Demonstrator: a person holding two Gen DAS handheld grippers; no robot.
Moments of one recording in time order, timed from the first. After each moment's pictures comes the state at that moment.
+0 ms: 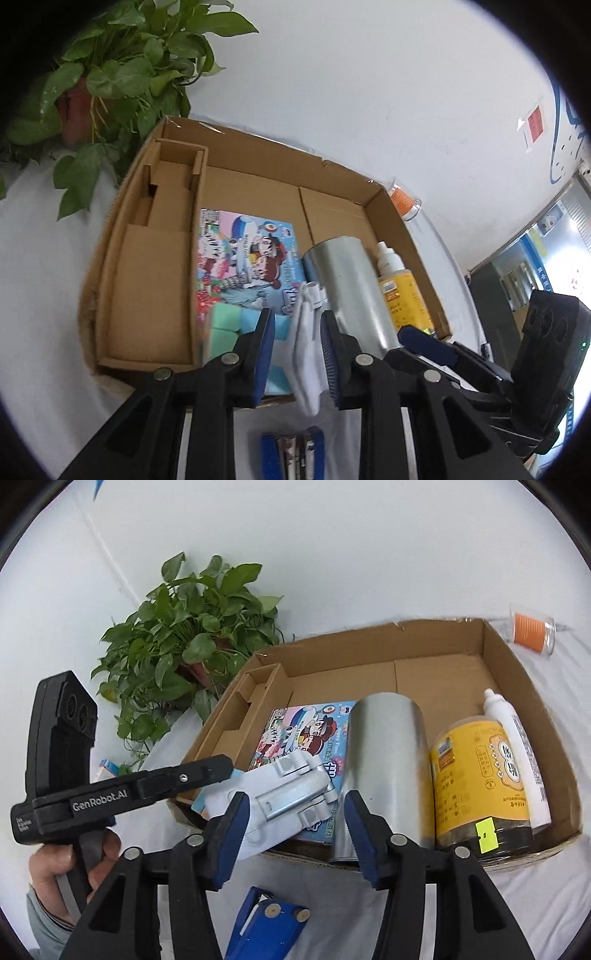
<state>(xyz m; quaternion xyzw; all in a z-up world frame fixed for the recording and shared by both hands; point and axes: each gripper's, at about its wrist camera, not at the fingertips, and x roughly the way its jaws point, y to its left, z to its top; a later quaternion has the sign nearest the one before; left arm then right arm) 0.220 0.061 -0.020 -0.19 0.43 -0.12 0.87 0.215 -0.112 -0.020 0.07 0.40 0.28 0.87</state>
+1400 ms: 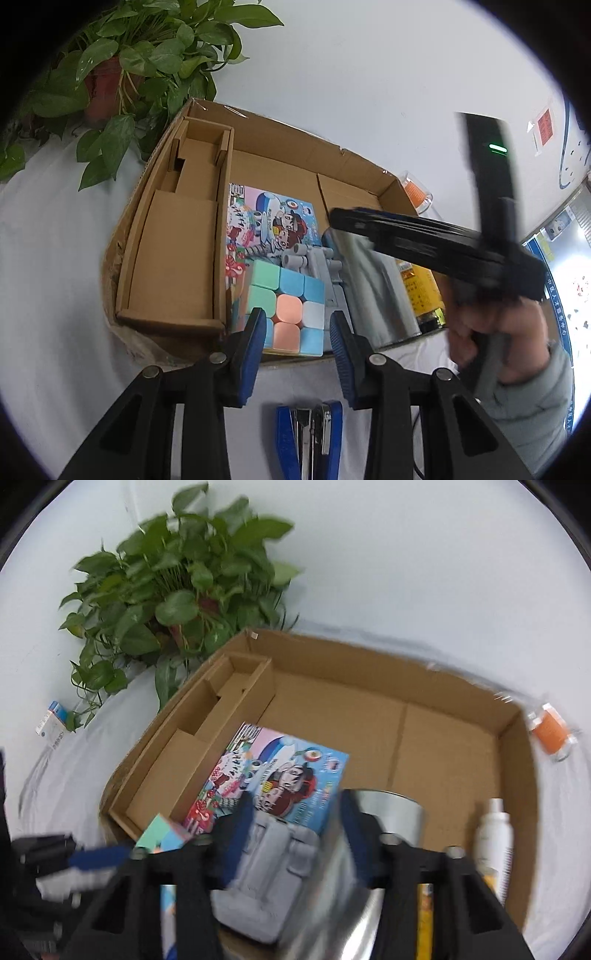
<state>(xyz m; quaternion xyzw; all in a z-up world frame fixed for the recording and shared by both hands) 0.196 0.070 -0.028 -0.21 0.44 -0.11 0.87 0.302 -0.048 0.005 -0.12 0.43 0.27 0.86</state>
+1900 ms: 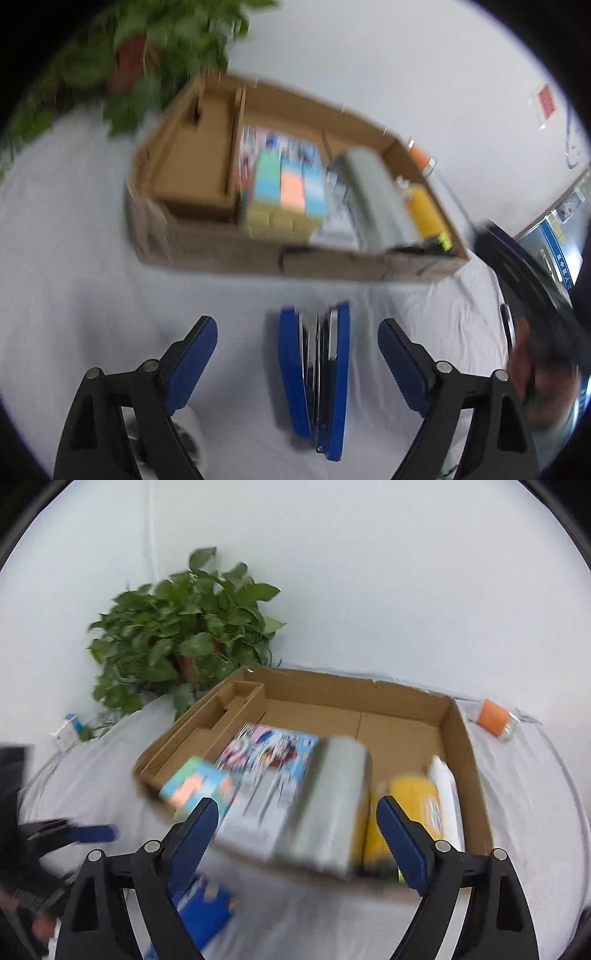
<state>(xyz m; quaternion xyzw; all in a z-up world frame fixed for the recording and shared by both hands) 0.134 0.044 -0.061 -0.19 0.49 -0.08 0.85 0.182 -0.131 0.024 -0.09 0.32 0.24 0.91</state>
